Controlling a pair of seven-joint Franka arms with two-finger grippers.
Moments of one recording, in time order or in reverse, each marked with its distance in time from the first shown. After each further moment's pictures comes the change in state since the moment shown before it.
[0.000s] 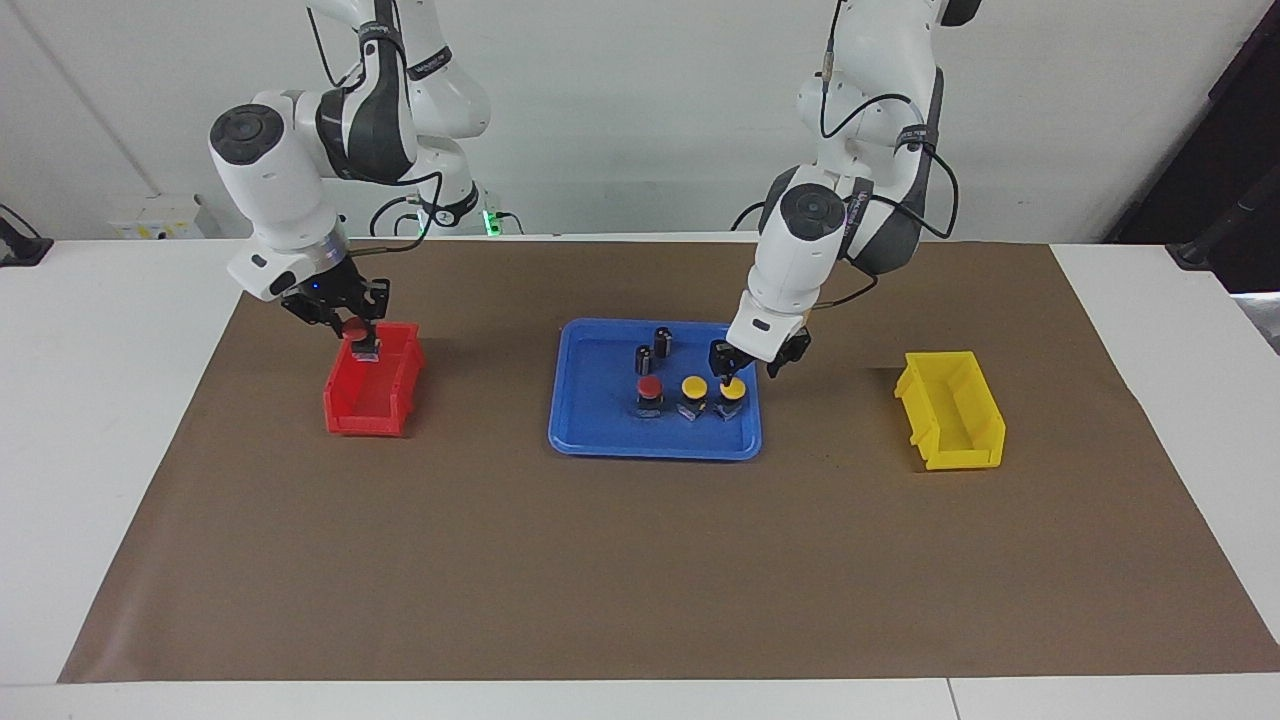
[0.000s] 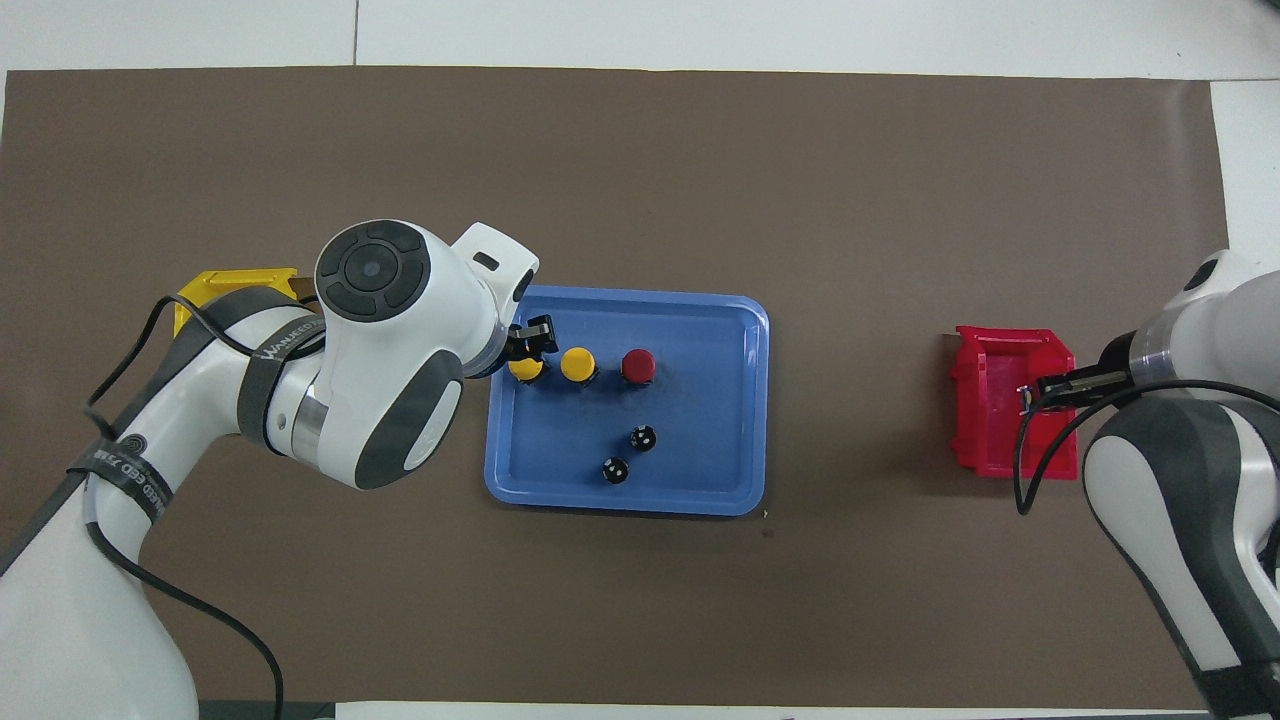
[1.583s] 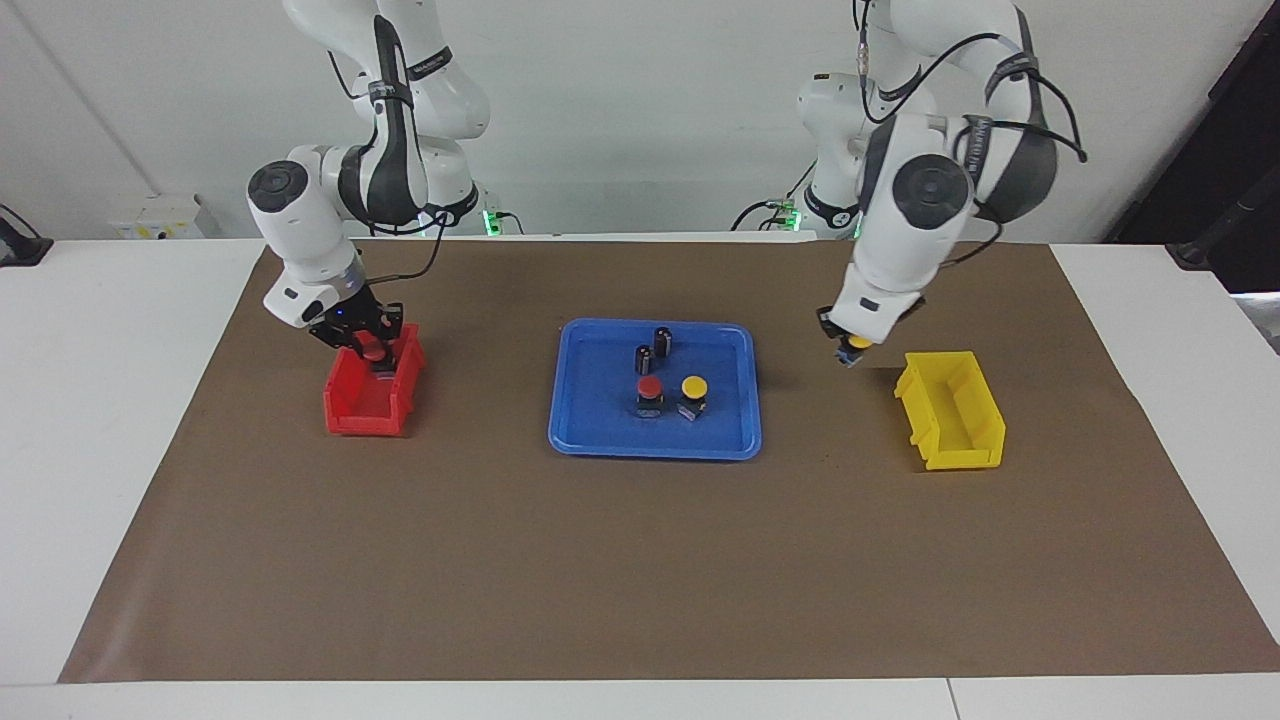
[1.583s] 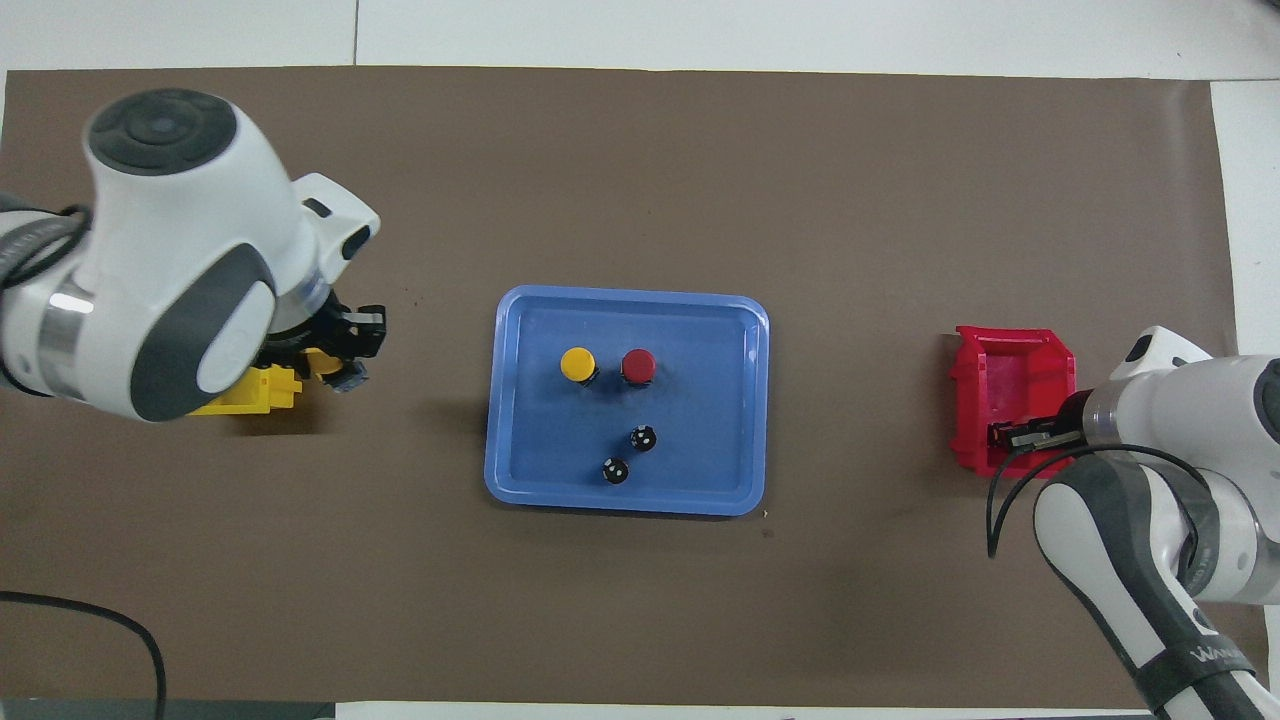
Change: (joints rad) left arm 0.228 -0.051 0.089 0.196 0.127 -0.513 0.393; right arm -0.052 -0.001 0.004 -0.271 0.048 0.289 -0.140
